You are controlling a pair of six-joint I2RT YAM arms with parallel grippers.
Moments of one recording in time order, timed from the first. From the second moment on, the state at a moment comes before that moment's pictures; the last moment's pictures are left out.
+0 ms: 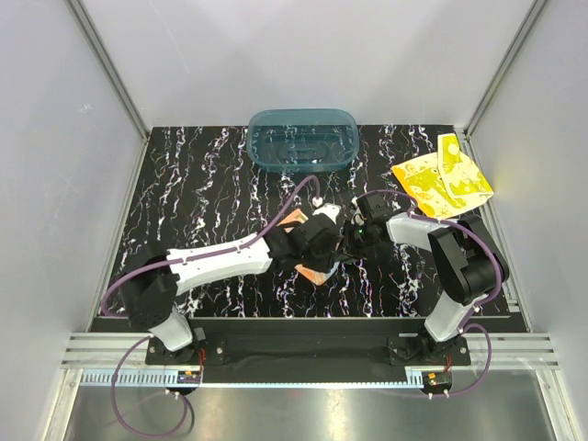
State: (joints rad) left arm -1.07 1.61 1.17 -0.44 -0.14 -0.65; right arm 0.42 1.72 0.86 -0.29 -0.49 0.62
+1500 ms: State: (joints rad) left arm -1.12 1.83 1.18 -0.43 -0.23 -0.53; right arm 0.42 1.73 0.88 -0.32 -0.49 0.60
